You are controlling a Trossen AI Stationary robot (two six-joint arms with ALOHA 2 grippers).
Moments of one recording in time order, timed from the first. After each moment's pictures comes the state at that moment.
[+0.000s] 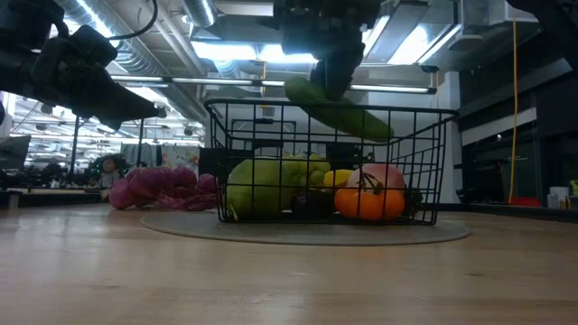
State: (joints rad) left arm 0.08 0.12 0.01 0.04 -0.12 -0.10; right arm -0.13 2.03 1.92 -1.31 -0.33 -0.16
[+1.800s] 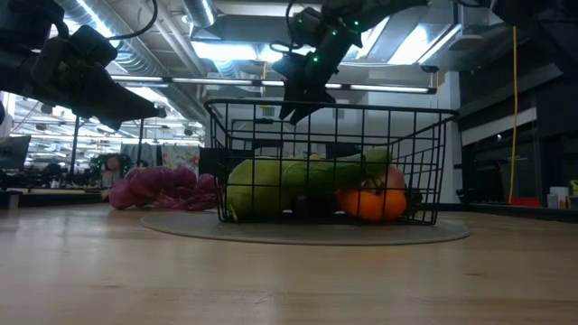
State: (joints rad) left arm 0.08 0.12 0.01 0.04 -0.12 -0.10; right arm -0.45 2.03 1.92 -0.77 0.01 0.13
